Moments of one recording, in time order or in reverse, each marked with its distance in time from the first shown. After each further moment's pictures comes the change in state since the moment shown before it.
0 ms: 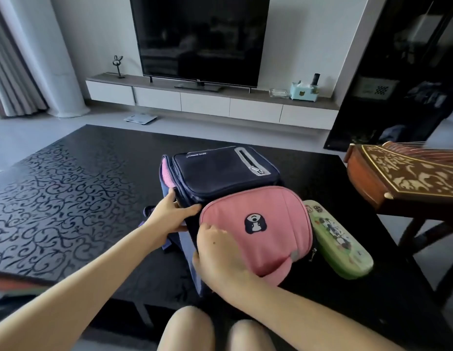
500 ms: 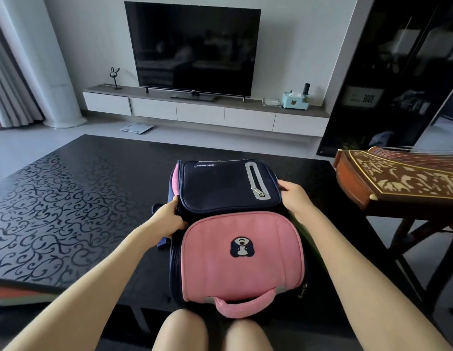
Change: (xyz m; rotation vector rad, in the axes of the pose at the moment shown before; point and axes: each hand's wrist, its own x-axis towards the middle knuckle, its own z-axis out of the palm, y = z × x) left_hand -0.002 0.007 -0.002 0.415 -0.076 -0.015; right_hand 0.066 0.205 -0.044 0.713 0.275 0.540
